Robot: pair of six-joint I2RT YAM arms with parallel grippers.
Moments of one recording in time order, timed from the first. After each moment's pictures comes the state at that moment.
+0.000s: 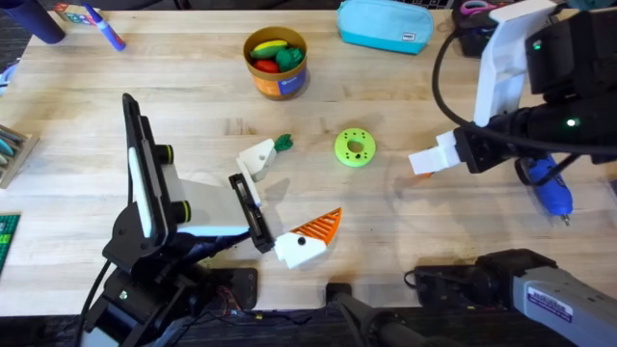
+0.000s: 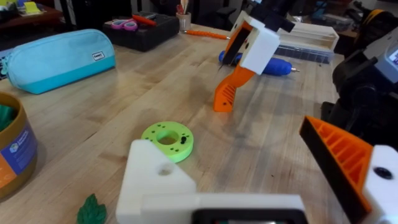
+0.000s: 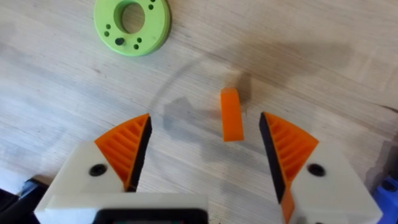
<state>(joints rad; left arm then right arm) -0.50 0.00 0.00 -0.05 0.63 -0.05 0.12 1.05 0.87 -1.02 -0.16 -0.22</state>
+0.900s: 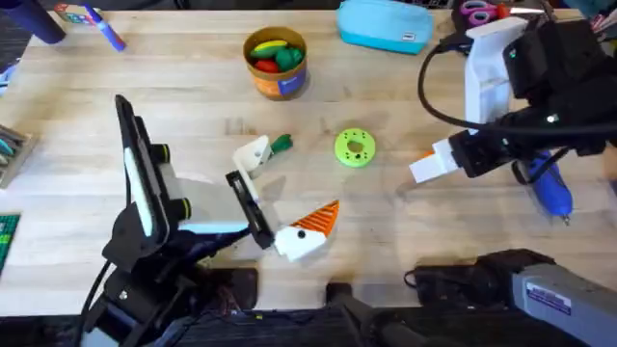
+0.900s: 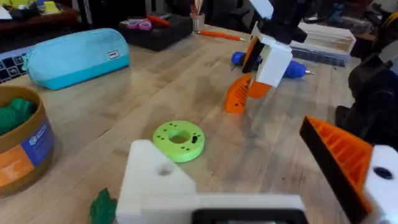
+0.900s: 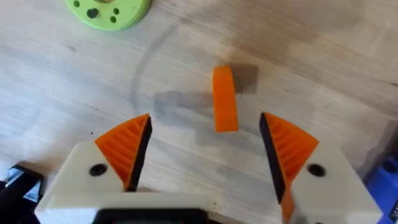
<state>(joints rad) -0.50 0.00 0.01 -0.05 0.58 -0.05 0.12 1.14 0.87 -1.08 -0.10 -0.23</state>
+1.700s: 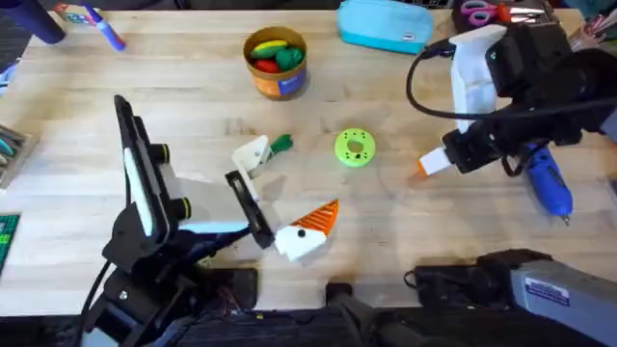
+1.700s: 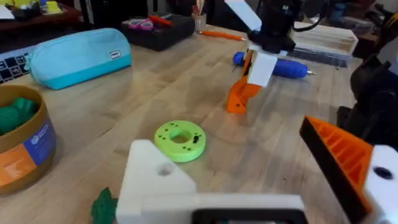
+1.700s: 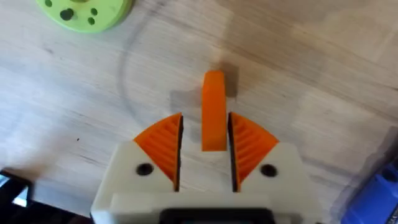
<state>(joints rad) -0.50 0.00 0.01 -0.05 0.57 -0.05 0.12 1.24 0.87 -1.04 -0.07 -0.25</state>
